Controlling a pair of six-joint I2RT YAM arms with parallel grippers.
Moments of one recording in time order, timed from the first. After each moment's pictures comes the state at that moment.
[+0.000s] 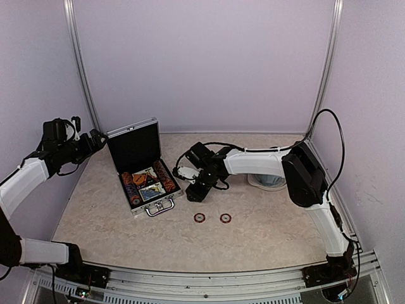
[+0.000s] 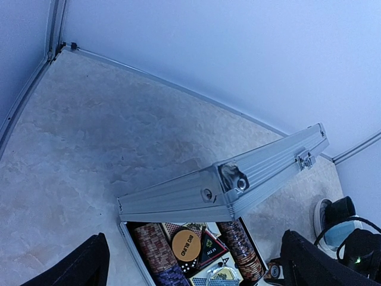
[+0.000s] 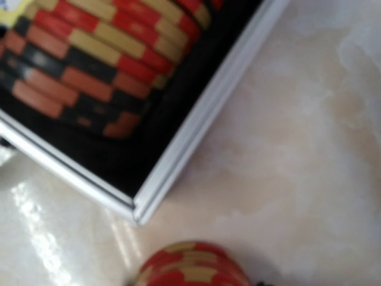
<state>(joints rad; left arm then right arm) 0.06 1.13 0.86 -0.19 0.31 -0.43 0.89 2.37 1.90 -0.60 -0.10 -0.20</state>
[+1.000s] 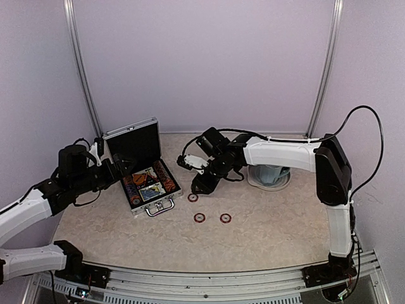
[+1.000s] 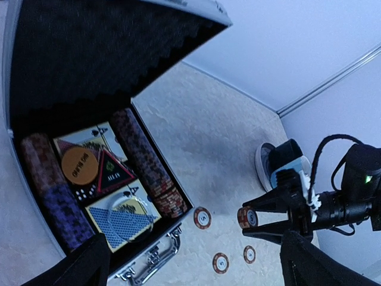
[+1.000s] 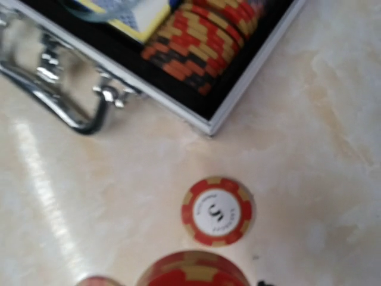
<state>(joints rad) -0.40 0.86 0.60 -0.11 0.12 -0.66 0.89 2.13 1.75 -0.62 -0.17 -0.22</state>
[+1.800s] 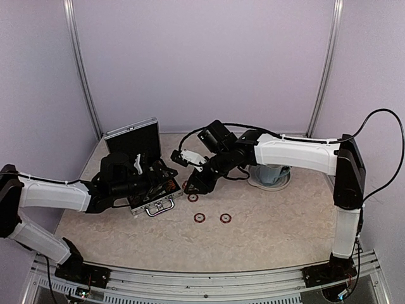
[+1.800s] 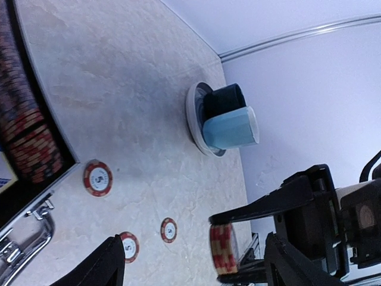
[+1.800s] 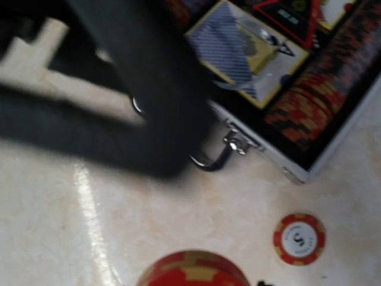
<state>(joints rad) -0.67 1.34 0.55 0.45 0.25 -1.05 0.94 1.97 1.67 -0.58 -0.31 -0.21</state>
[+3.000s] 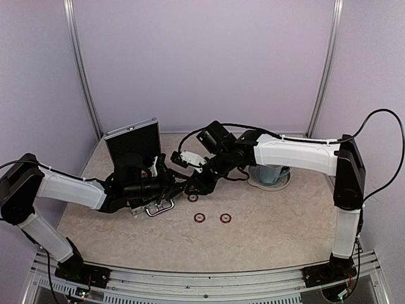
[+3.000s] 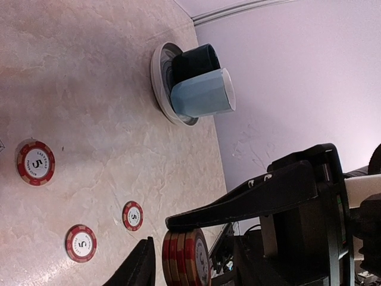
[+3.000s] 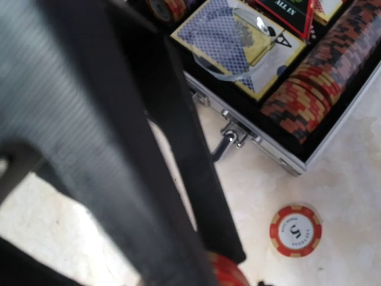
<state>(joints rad) -0.74 1.54 0.64 0.62 0.38 -1.11 0.95 1.97 1.67 -0.60 -0.28 -0.21</state>
